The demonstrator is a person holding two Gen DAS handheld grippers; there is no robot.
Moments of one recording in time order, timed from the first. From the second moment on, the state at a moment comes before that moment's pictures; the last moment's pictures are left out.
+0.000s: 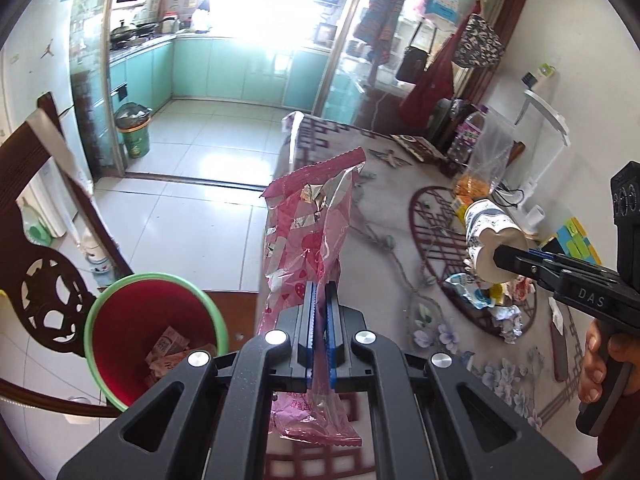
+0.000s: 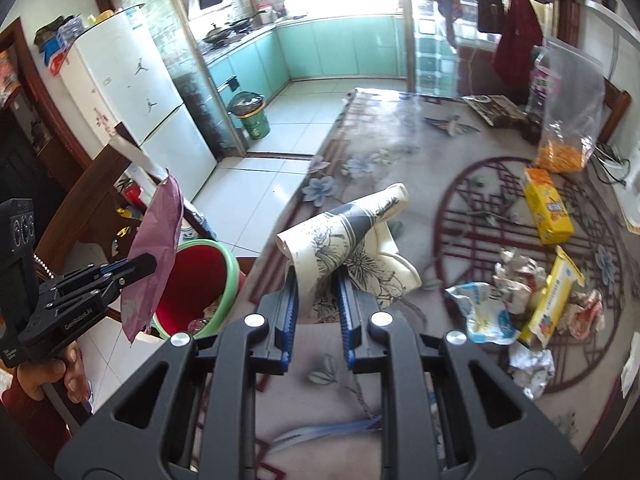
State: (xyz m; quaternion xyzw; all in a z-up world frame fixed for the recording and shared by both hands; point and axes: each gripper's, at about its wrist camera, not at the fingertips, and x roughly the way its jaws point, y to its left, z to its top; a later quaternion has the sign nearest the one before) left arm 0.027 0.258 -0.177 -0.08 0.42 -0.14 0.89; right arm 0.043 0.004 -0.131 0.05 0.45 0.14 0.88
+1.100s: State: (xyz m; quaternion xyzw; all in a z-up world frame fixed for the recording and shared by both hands) left arm 0.066 0.403 -0.236 -0.13 0.47 0.01 0.87; right arm 0.089 0.200 -0.165 0.02 0.50 0.35 0.79
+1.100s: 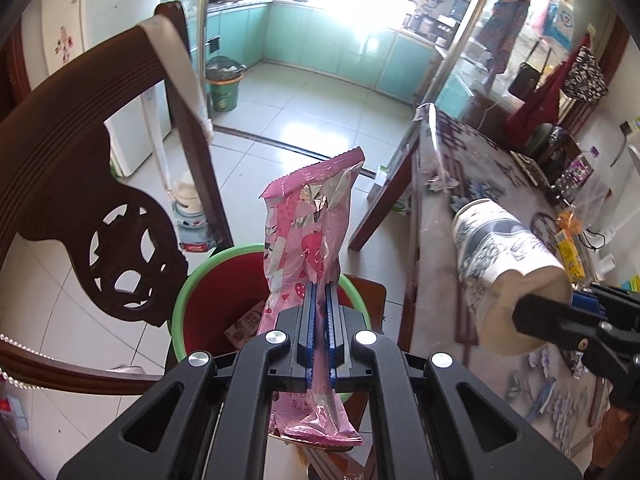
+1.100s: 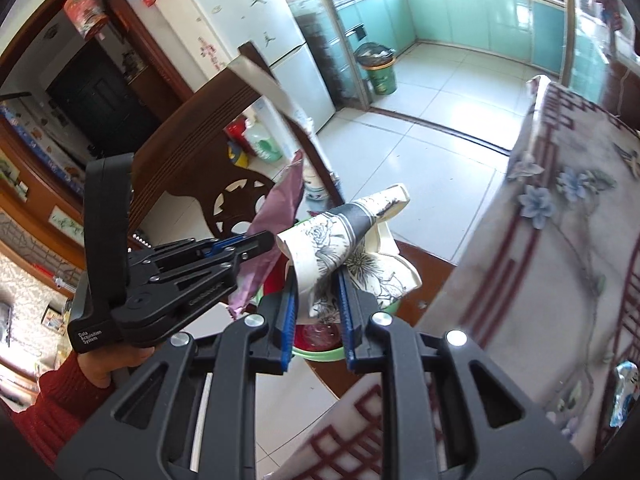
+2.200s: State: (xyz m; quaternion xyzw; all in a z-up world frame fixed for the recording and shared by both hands) left arm 0.068 0.386 -0.204 -0.13 0.44 0.00 0.89; right arm 0.067 0.135 -0.132 0.00 0.45 0.29 0.84
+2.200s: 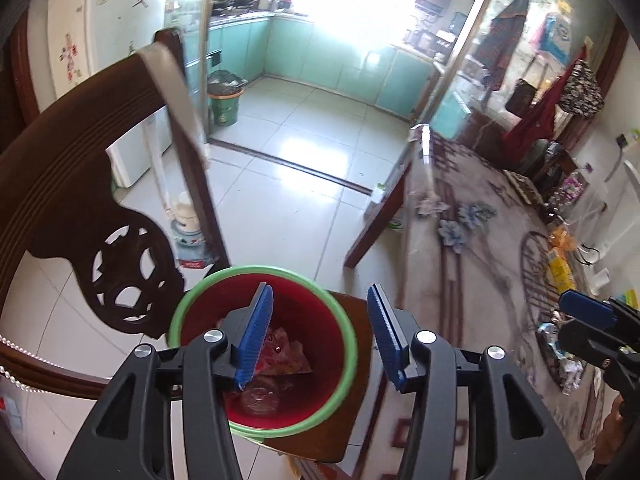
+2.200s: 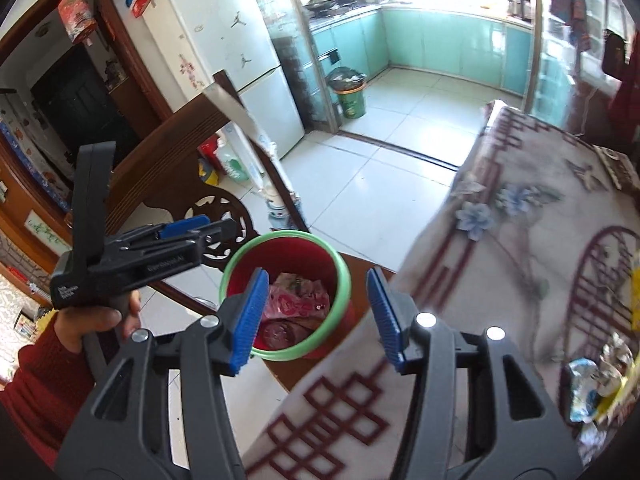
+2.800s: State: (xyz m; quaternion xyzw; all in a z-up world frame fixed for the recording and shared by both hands) left arm 0.046 0.210 -0.193 -0.05 0.46 -0.17 0.87; right arm -0.007 -0.056 -0.147 0.07 0.47 0.08 0.87
